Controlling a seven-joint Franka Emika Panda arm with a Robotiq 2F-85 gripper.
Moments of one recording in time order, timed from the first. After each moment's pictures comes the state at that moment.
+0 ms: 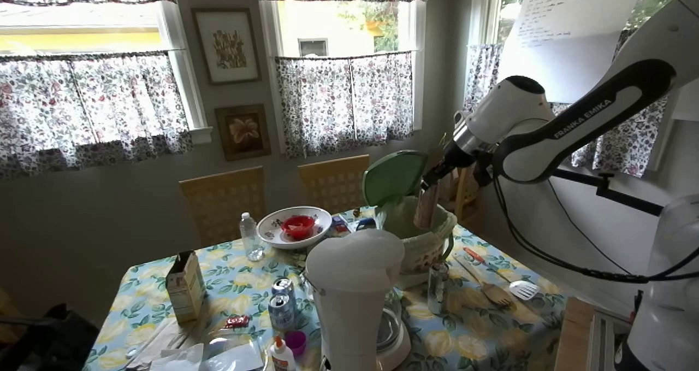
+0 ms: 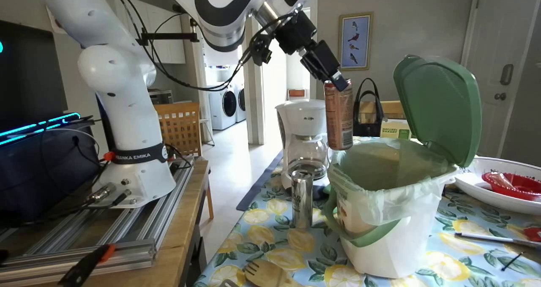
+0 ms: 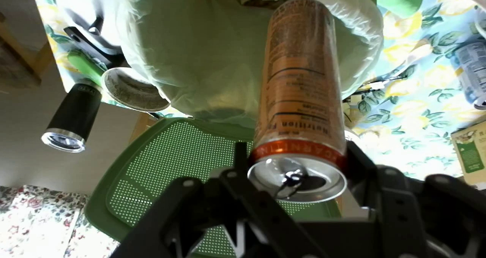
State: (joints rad) arm 0.06 -0.43 -0.51 -2.75 -0.61 3.03 0.20
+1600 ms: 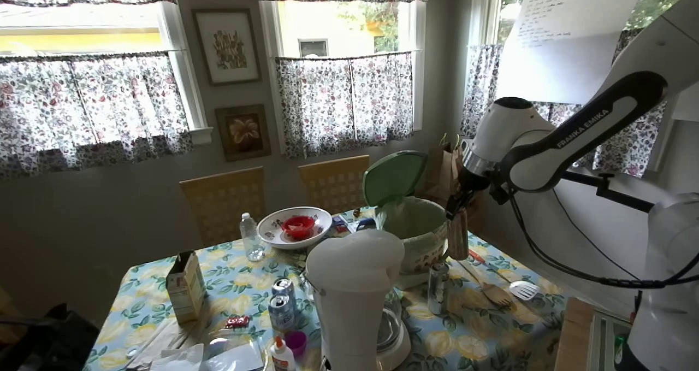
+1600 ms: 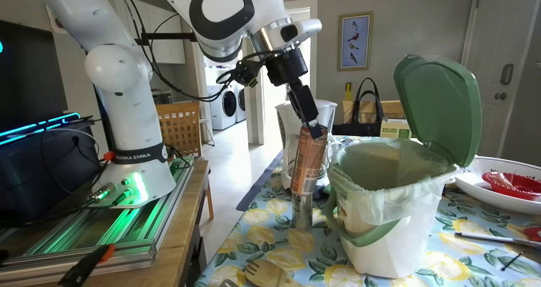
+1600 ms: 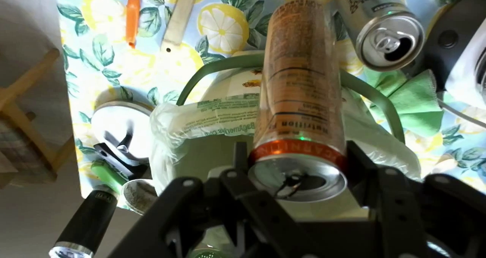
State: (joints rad) arm 0.20 -0.39 -0.75 -2.75 -0.71 2.81 0.19
